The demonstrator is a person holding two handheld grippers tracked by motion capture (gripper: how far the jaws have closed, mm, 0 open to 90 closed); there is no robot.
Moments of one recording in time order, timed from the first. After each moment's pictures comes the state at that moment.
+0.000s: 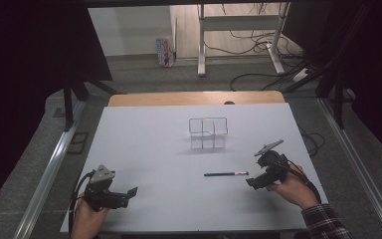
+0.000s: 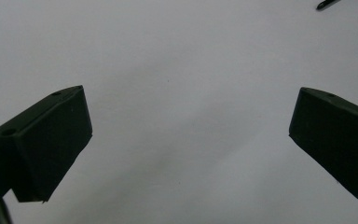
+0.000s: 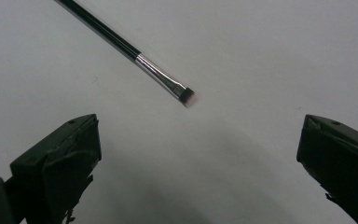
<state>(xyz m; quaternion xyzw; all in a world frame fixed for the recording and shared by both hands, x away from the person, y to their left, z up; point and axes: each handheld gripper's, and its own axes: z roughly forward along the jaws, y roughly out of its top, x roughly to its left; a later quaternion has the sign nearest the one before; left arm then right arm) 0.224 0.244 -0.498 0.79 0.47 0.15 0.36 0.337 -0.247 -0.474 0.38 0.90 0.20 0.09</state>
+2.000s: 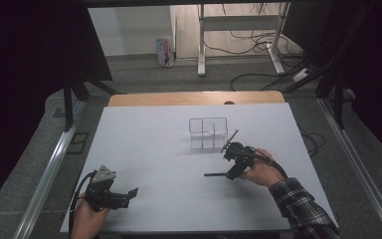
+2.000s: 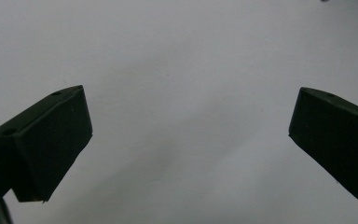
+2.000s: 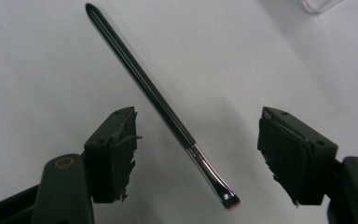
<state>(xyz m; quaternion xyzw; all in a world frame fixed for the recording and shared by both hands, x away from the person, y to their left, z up) 0.225 0.242 -0.499 0.79 0.47 0.15 0.35 0.374 -0.160 -0.482 0.26 0.96 0.10 0.07</state>
